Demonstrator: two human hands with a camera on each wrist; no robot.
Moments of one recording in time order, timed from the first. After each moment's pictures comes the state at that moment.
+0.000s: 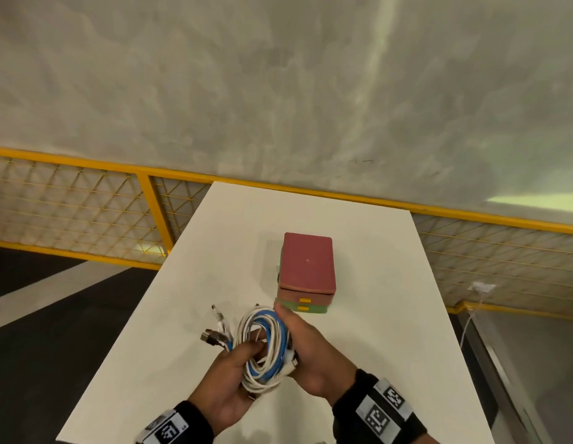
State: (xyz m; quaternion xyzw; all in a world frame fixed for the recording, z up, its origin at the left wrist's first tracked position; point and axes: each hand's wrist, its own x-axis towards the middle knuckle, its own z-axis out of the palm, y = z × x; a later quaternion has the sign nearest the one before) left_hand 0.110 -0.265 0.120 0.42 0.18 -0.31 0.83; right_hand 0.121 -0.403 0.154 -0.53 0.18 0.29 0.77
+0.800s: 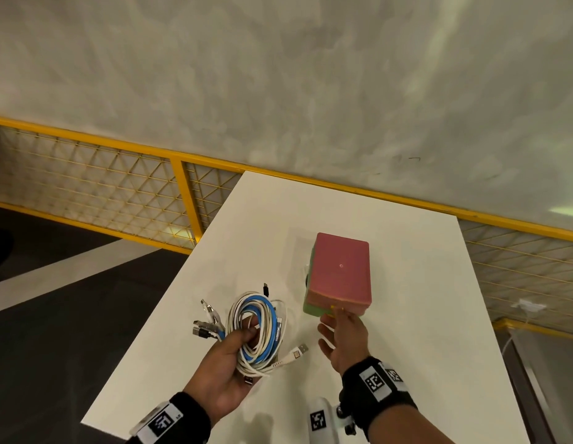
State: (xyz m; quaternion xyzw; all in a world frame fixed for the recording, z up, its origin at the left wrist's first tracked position) left_hand 0.146 -0.227 0.102 0.33 0.28 -0.24 0.87; right_hand 0.194 -0.428 0.064 -0.49 0.44 0.07 0.75
